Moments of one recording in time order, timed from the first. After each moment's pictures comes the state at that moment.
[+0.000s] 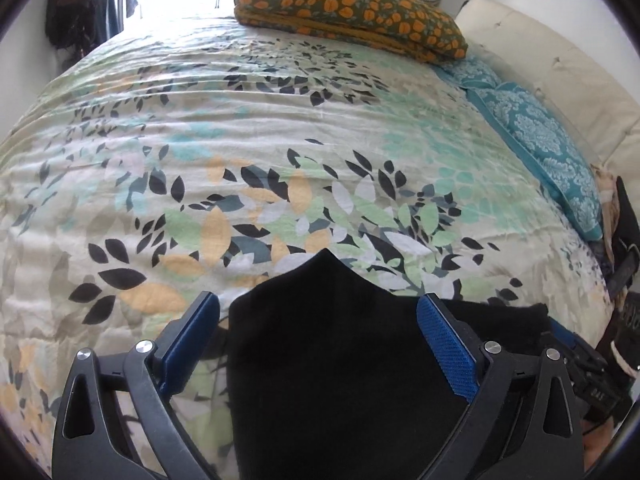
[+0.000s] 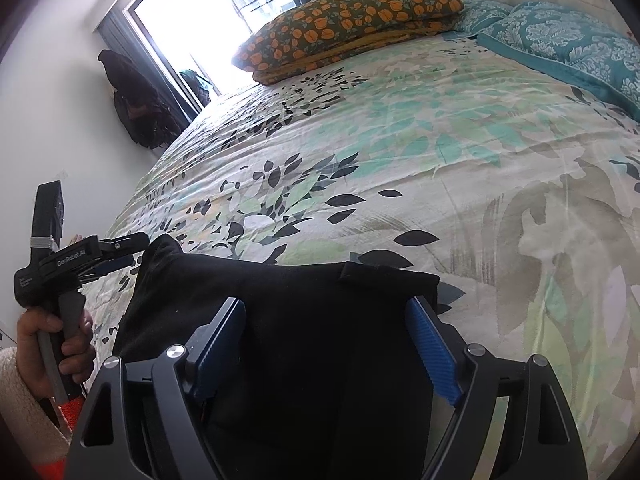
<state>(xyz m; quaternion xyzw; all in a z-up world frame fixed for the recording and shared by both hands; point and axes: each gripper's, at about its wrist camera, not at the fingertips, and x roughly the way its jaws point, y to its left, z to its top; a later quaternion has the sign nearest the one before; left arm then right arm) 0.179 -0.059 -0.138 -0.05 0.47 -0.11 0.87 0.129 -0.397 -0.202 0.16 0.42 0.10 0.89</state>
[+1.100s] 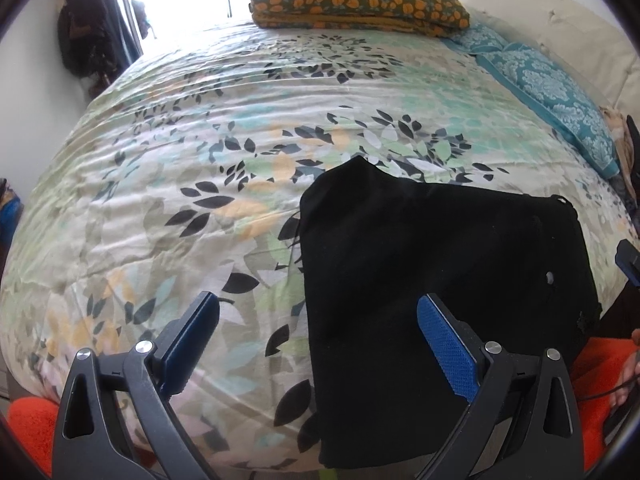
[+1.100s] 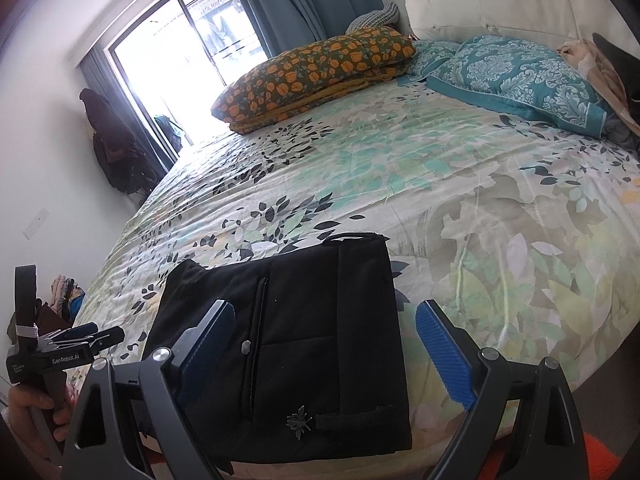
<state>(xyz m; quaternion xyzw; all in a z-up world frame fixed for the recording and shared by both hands) 0.084 -0.029 -0.119 0.02 0.49 -0.06 0.87 0.031 -0.397 -0.140 0.18 0.35 0.02 0.92</state>
